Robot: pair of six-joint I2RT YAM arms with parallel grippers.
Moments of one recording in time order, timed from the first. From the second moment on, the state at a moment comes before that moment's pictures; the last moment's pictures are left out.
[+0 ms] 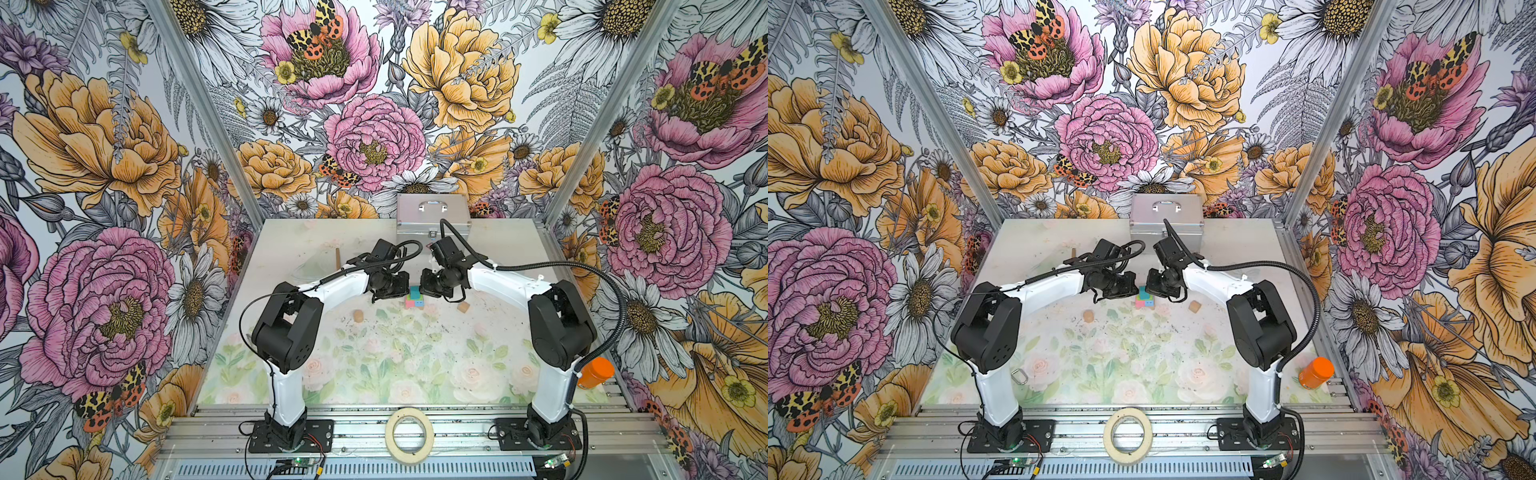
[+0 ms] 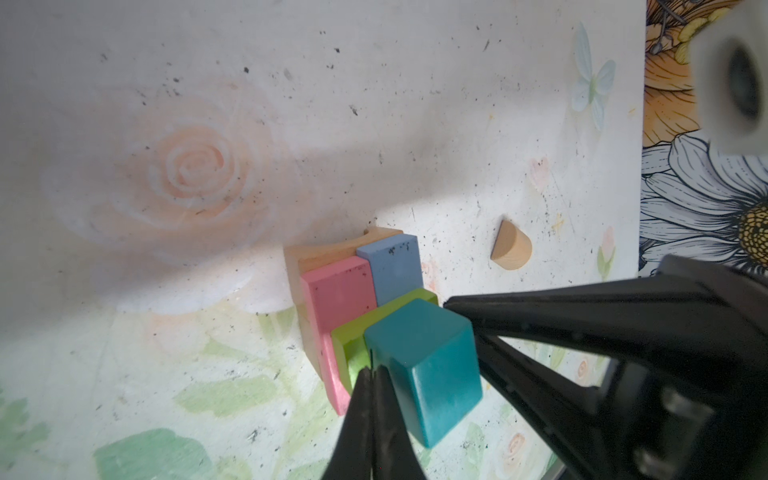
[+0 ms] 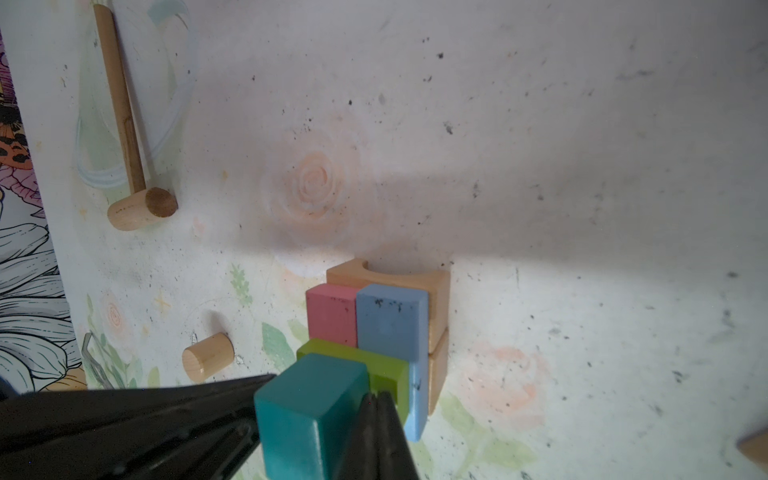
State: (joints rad) left arm -0.56 1.89 1.35 -0.45 0.33 -0.55; right arm 0.51 1.89 1.39 -0.59 -0.28 0.67
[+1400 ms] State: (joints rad) left arm -0.47 1.62 1.34 -0.63 0.10 -0.52; right arm 0.45 1.75 1.30 -0.59 -0.23 0.66
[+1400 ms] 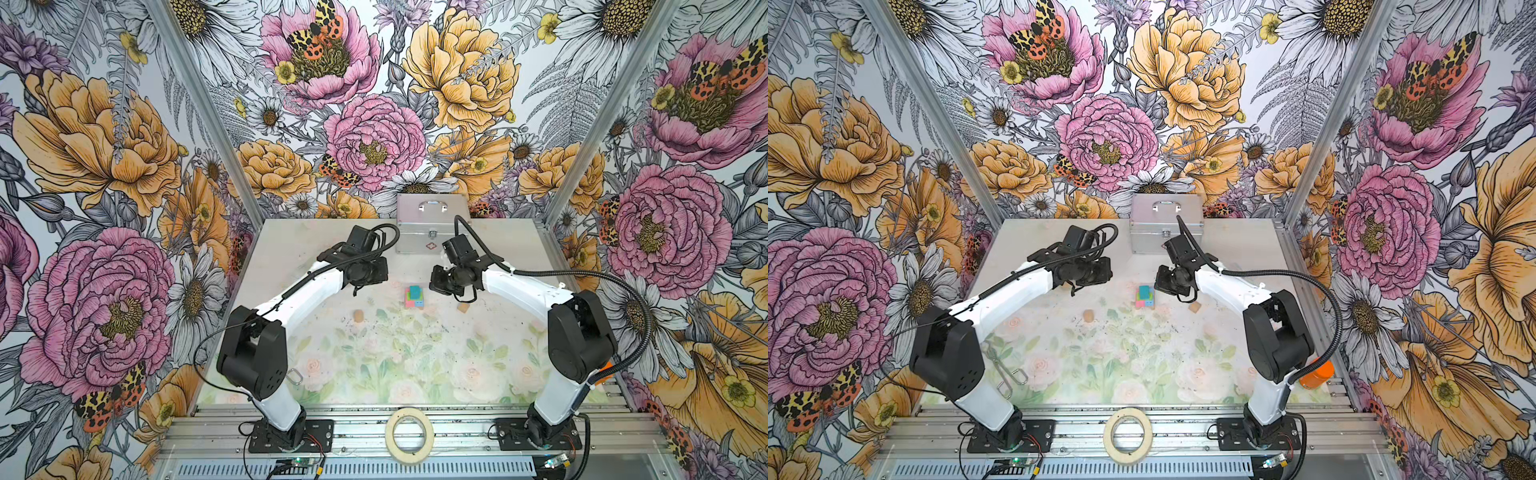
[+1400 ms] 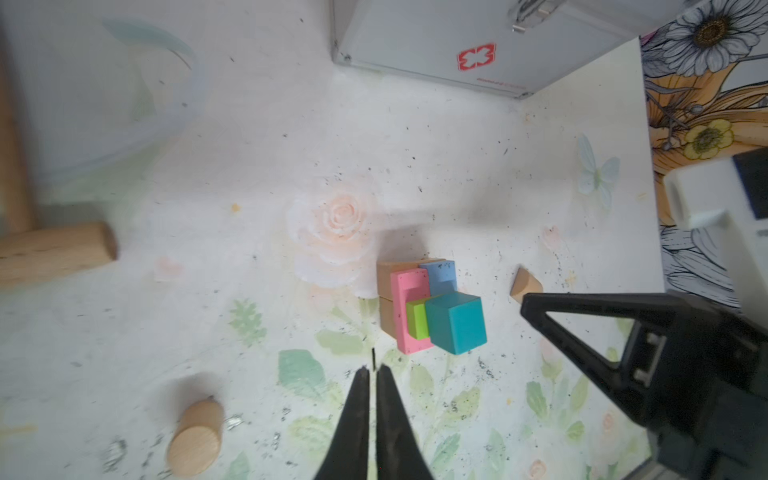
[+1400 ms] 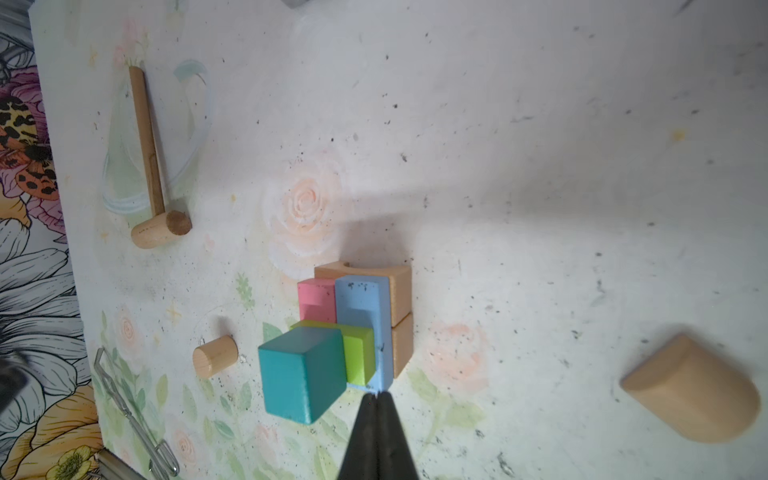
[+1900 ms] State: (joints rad) left arm -0.45 1.53 1.15 -0.83 -0.05 -0.51; right arm 0.38 1.65 1.17 -0.59 -0.17 0.64
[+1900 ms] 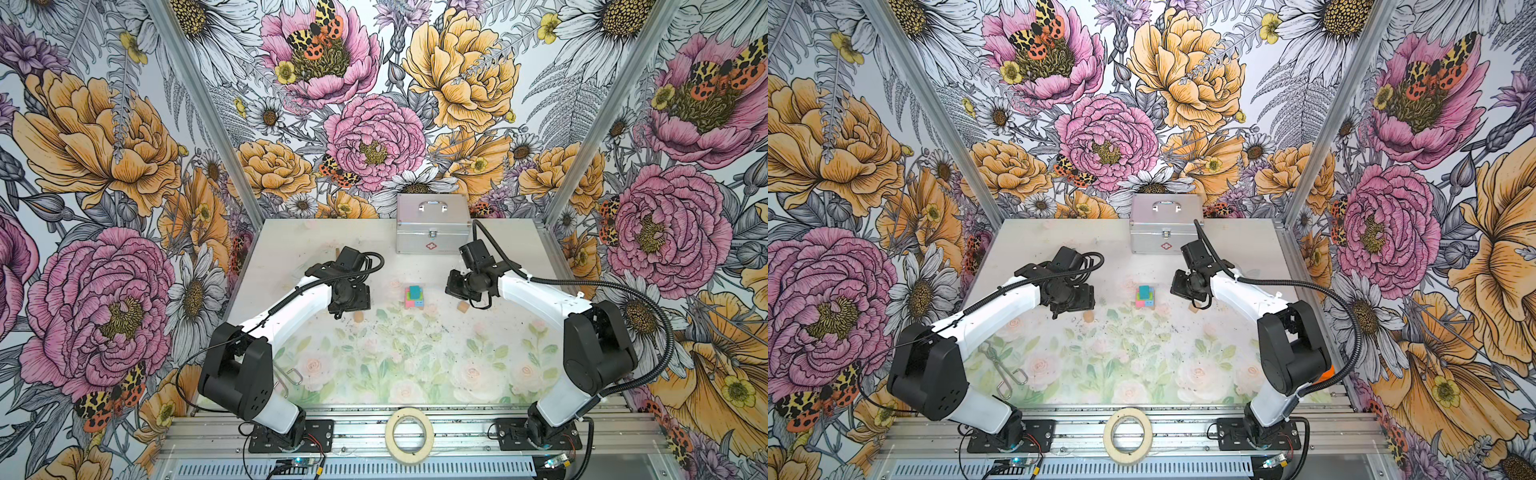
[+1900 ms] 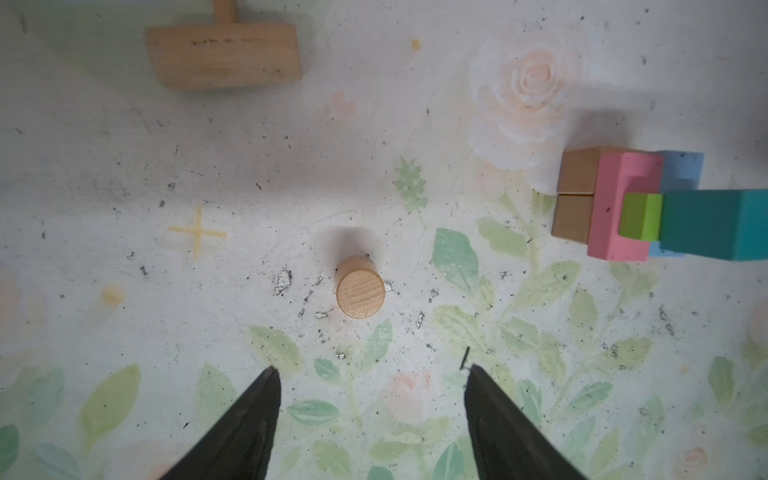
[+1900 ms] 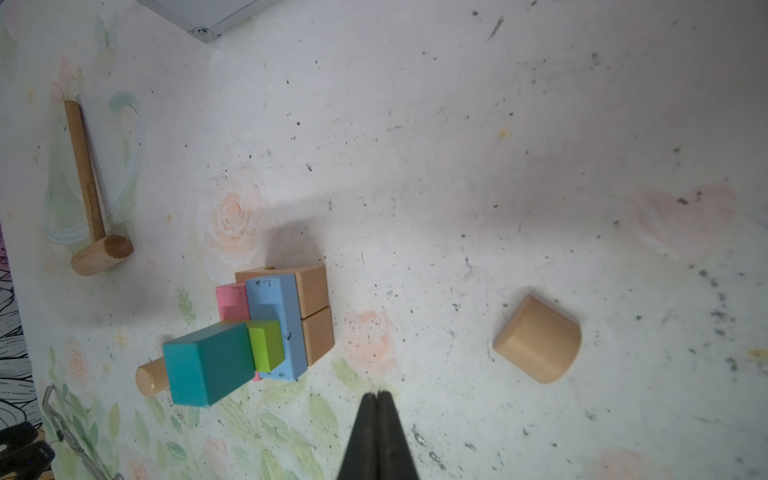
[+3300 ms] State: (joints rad) left arm -0.45 1.78 1.15 -0.74 -0.05 -0.56; right arm 0.35 1.62 1.08 -0.56 -0.15 0.64
